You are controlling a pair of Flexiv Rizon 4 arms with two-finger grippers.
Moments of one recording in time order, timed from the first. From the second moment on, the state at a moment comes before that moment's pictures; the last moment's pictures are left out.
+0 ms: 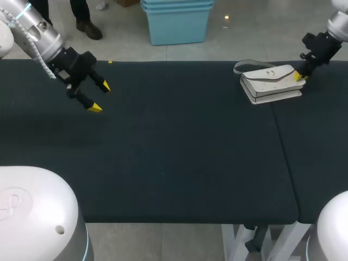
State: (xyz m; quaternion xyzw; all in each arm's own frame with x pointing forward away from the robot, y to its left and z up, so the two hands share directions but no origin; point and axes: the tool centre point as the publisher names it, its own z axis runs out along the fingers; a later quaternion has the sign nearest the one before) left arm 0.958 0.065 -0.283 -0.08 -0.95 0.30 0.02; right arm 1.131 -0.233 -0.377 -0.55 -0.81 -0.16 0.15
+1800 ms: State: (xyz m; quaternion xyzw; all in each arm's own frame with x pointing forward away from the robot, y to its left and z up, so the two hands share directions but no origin) left arm 0.958 0.065 -0.283 -0.08 -0.95 0.30 0.02; right arm 1.043 -0.135 -0.357 -0.60 -0.74 -0.08 0.29
